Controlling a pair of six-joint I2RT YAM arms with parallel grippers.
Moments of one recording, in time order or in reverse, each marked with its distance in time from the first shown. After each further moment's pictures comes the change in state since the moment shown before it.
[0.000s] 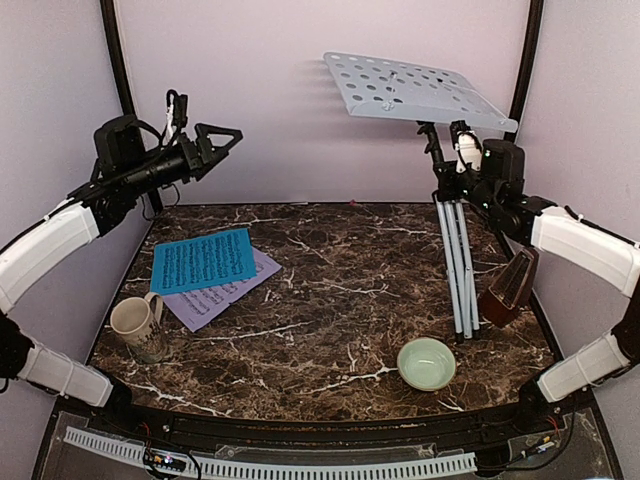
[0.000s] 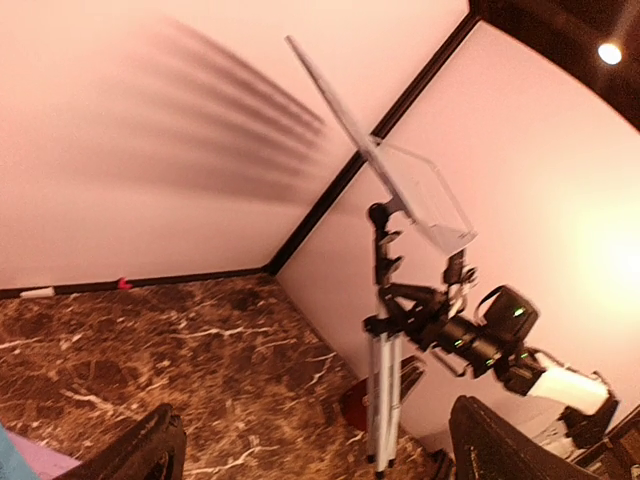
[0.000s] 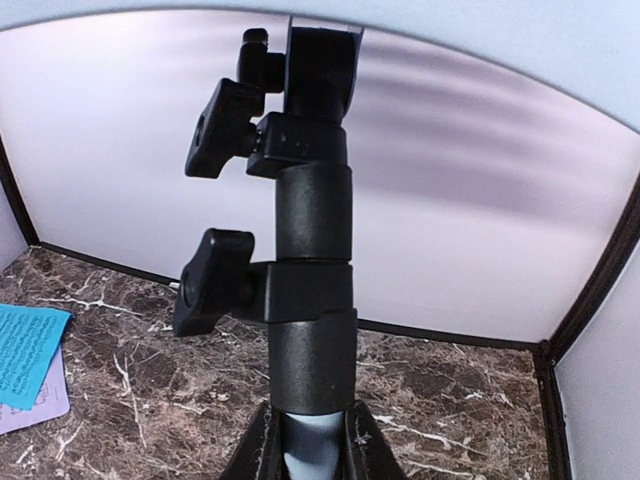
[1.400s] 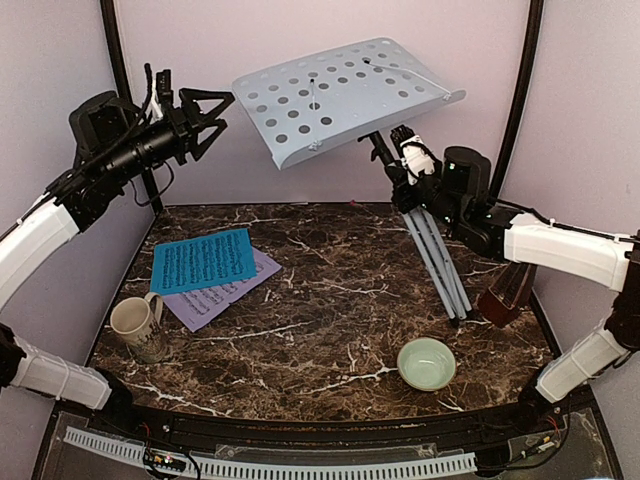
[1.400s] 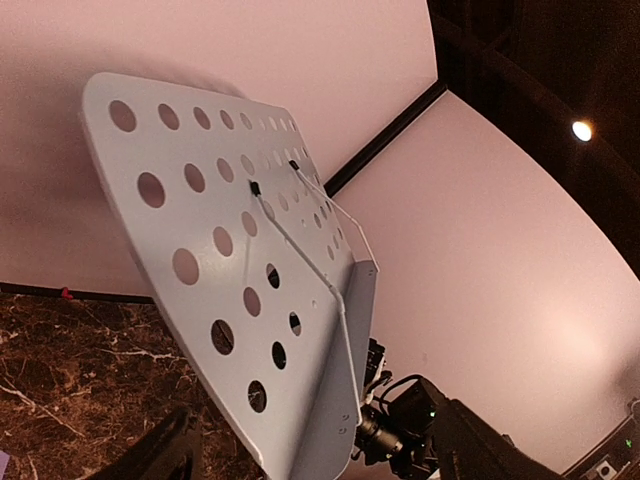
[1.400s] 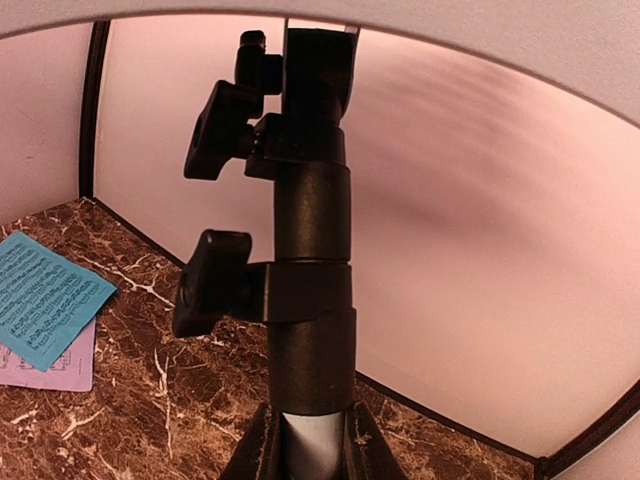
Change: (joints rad) left arm -0.136 -0.040 0.169 -0.060 -0.165 -0.225; right arm 0.263 0.088 0.008 0.192 0.053 -0.306
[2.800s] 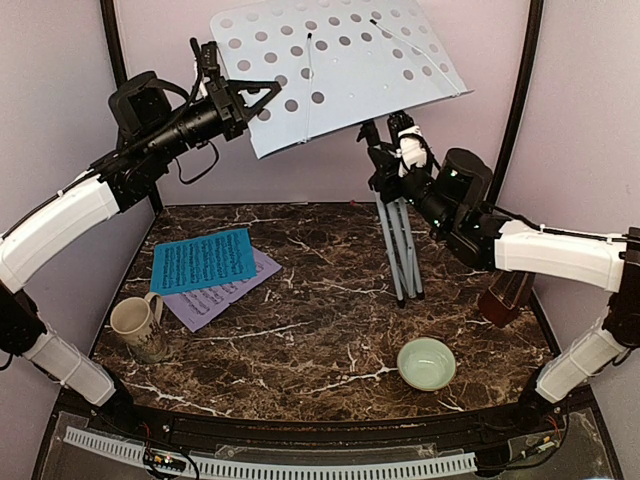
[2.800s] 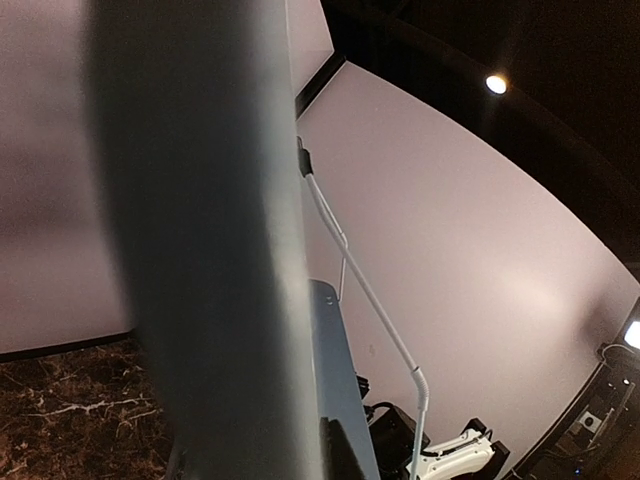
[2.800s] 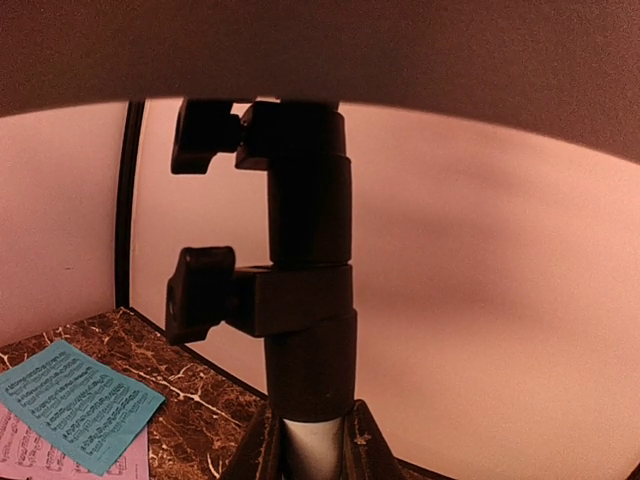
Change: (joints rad) left arm -0.121 0.197 0.153 0.196 0.097 0.048; right arm 0.100 0.025 -0.012 0.284 0.007 0.043
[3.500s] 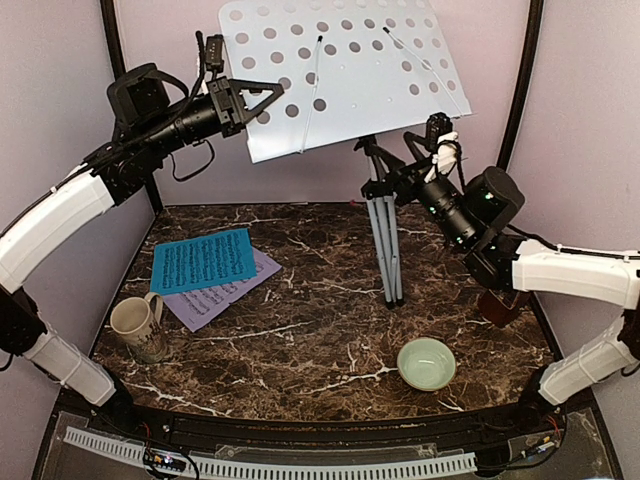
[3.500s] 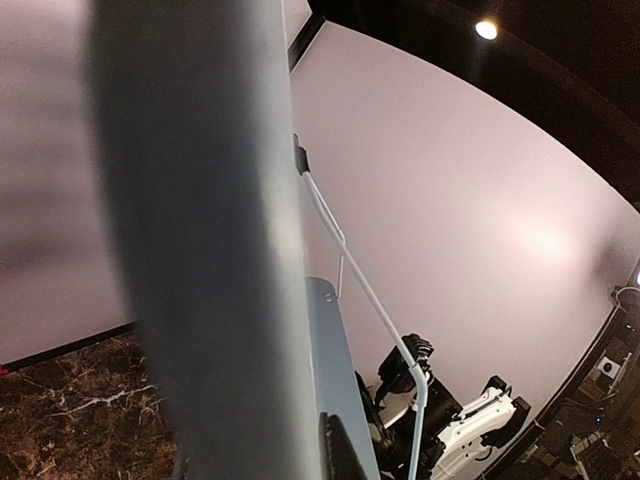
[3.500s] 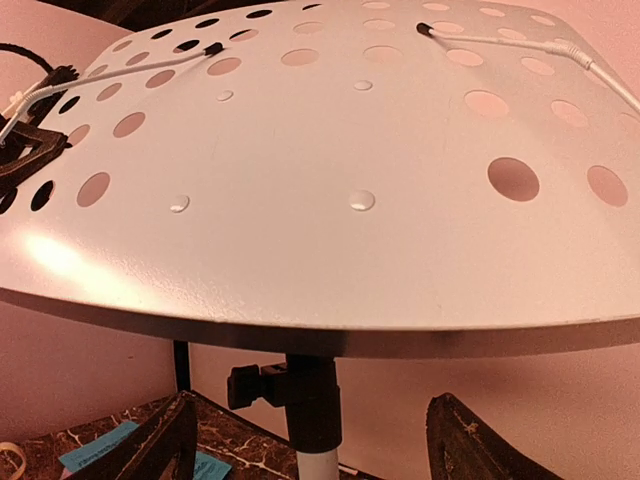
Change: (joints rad) left arm -0.001 -0.004 0.054 -0.098 0.044 0.145; right arm 0.021 -0.112 -0.157 0.257 -0.082 0.119
